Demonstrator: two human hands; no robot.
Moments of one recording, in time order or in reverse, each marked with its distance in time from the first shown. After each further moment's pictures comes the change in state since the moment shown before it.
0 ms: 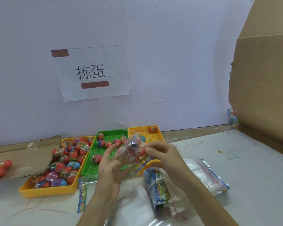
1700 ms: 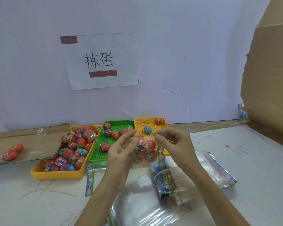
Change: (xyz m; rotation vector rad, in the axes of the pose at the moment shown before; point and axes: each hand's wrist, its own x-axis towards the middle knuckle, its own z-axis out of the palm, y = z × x) left_hand -0.009 0.014 0.018 0.109 -0.031 0.055; right_hand 0.002 0.000 -0.005 -0.261 0.076 -0.430
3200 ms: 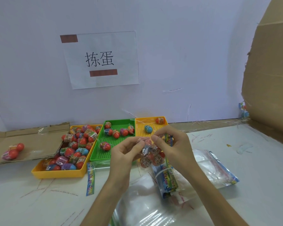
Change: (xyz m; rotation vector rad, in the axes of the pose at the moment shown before) left_hand -0.004 -0.006 0.004 0.158 -0.036 0.097; right_hand -0.007 -0.009 0.009 -0.184 0.011 -0.145
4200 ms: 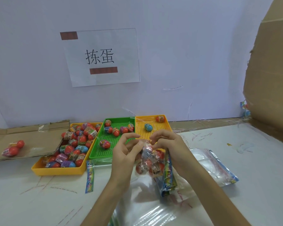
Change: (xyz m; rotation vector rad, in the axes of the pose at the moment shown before) left_hand -0.001 -0.011 0.002 -0.021 0.056 0.007; right_hand 0.005 -0.001 0.004 0.415 -0.152 0.558
